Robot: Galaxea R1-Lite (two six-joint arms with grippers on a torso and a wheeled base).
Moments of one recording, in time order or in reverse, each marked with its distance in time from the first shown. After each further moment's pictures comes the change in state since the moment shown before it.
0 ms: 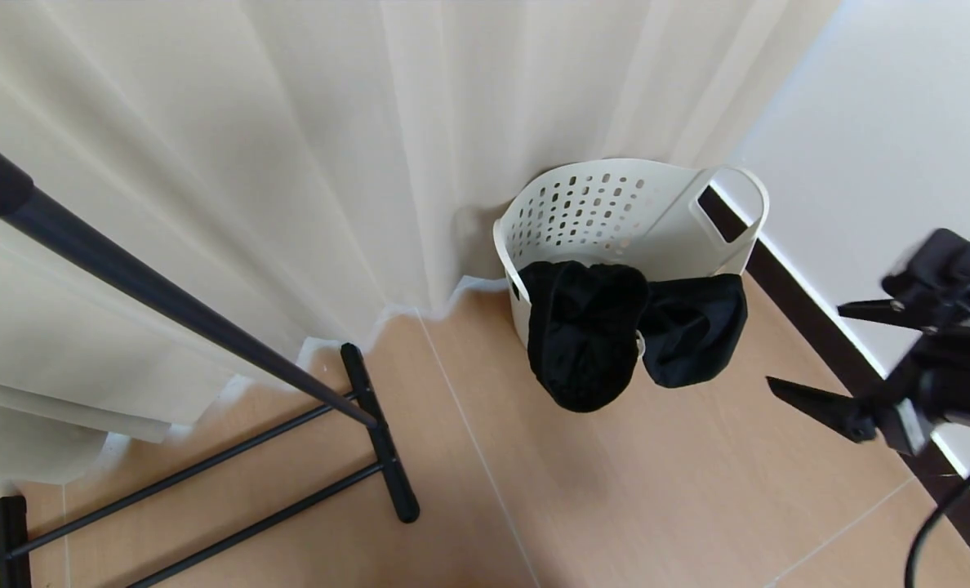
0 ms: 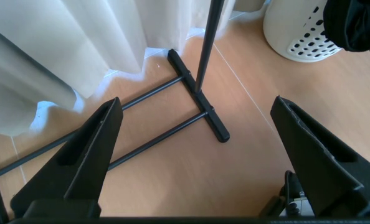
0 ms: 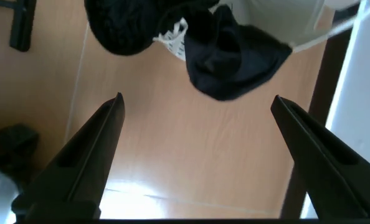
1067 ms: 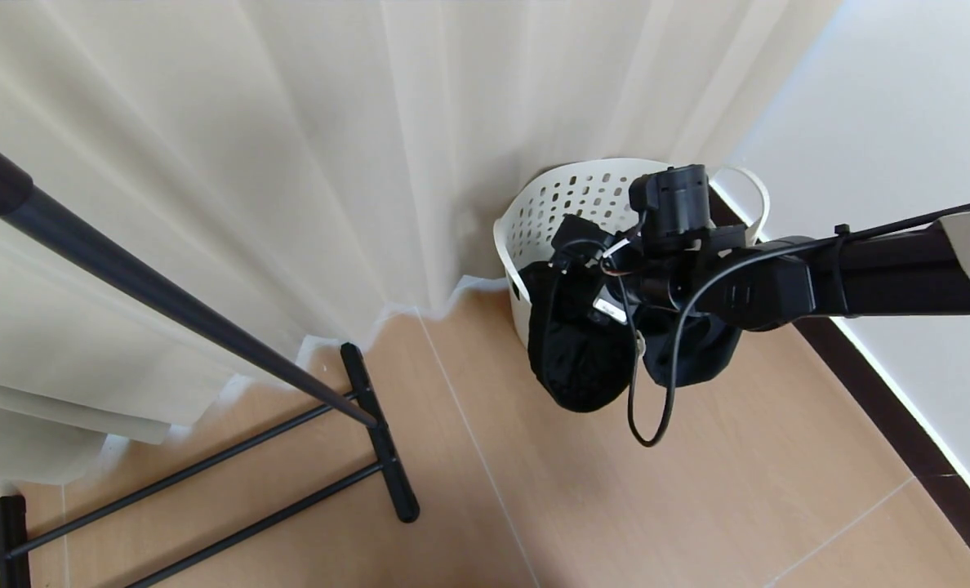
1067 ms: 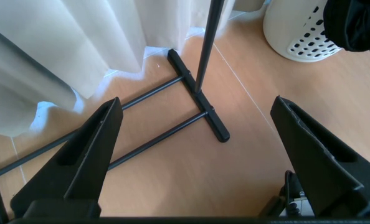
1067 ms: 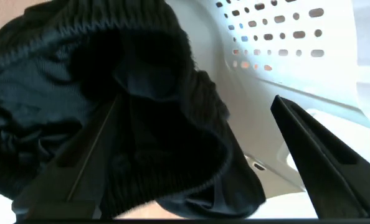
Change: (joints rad) left arm 0.000 0.000 0.000 0.000 0.000 0.000; right arm 0.199 0.843 -0.822 -0.012 -0.361 -0.299
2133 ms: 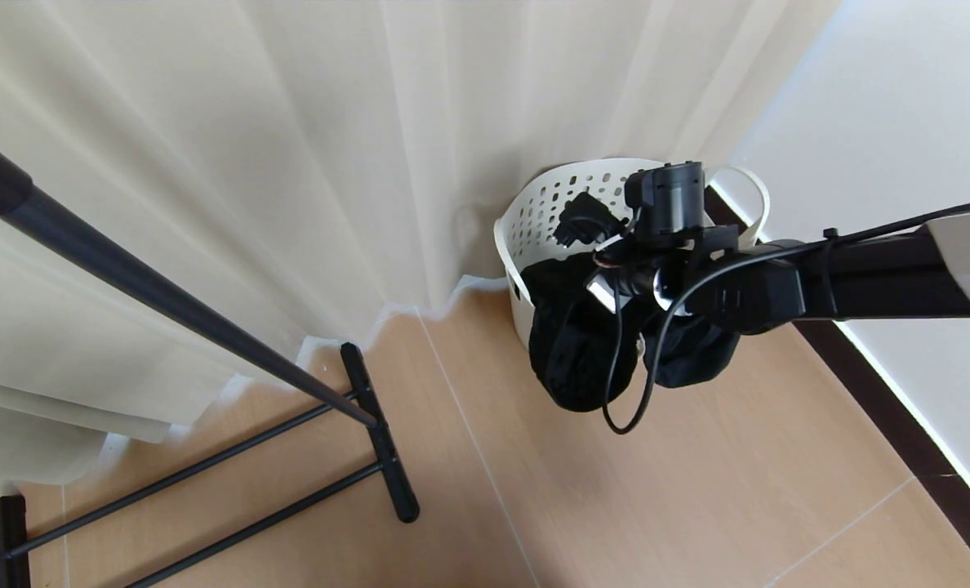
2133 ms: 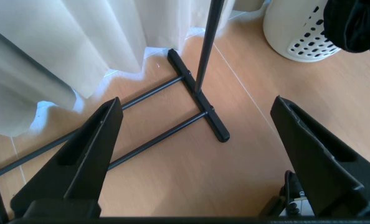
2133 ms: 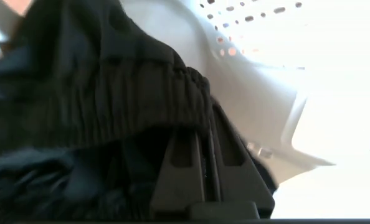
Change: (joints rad) left arm 0.000 0.000 0.000 0.000 0.000 0.000; right arm 0.018 -0.012 0.018 -0.072 -0.118 0.205
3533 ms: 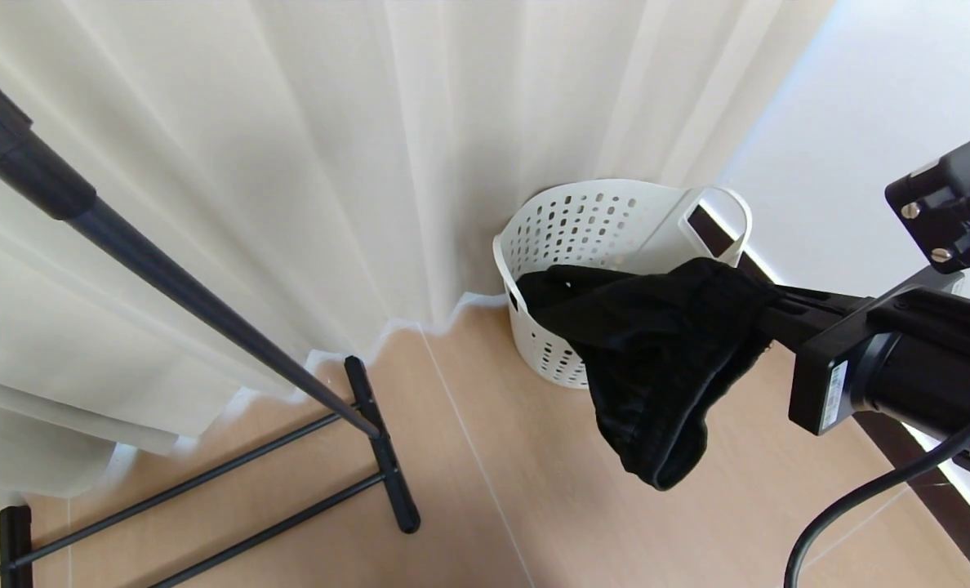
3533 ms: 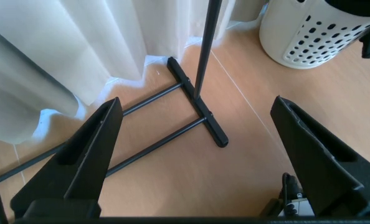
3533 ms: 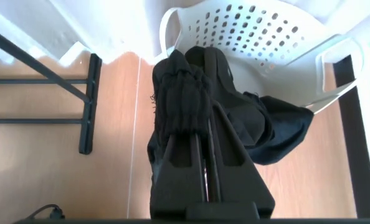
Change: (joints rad) left arm 0.000 0.000 -0.001 0.001 -0.005 0.000; right arm 0.331 -0.826 0.811 -0.201 0.003 0.457
